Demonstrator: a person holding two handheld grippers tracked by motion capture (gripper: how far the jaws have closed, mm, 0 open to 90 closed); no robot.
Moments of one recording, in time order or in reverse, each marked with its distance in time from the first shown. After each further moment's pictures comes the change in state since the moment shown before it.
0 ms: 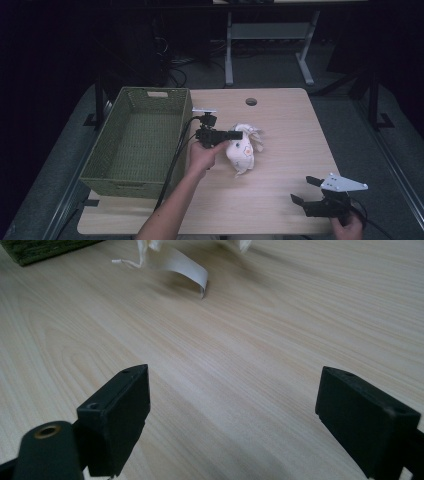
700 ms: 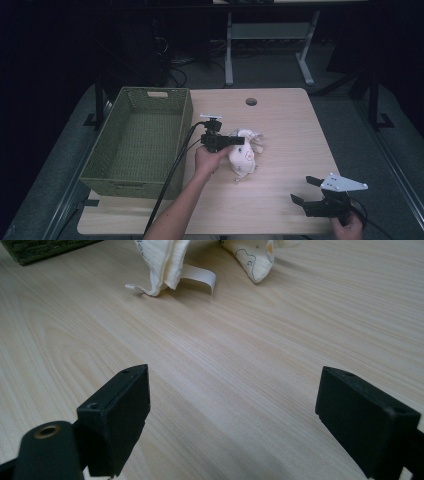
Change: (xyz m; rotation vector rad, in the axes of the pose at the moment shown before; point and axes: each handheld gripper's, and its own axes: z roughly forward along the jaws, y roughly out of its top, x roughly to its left) left arm 0.012 -0.014 0.023 0.027 0.075 -0.030; right arm 0.000 0.000 0.000 0.002 0.002 -0.003
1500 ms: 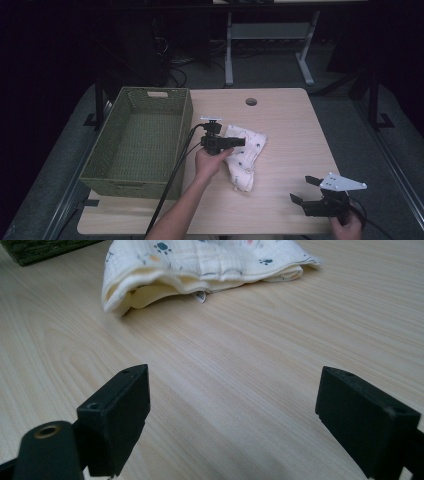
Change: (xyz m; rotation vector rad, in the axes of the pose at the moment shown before) left arm -0.003 -0.006 -0.001 -0.020 0.051 0.008; right arm 0.000 0.001 0.002 -0.001 0.001 -0.003
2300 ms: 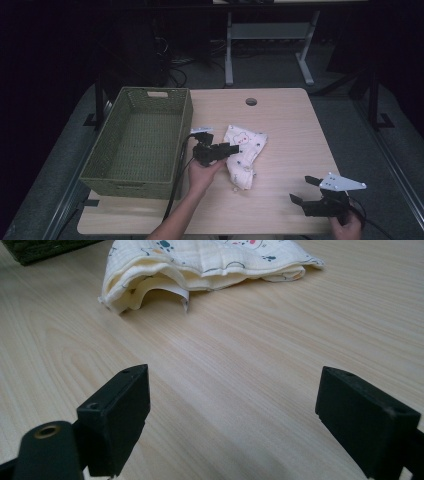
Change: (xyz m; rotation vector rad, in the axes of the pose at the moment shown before) left arm -0.008 -0.033 -0.031 -0.098 0.059 0.061; right arm 0.001 0.000 0.001 0.002 0.005 -0.002
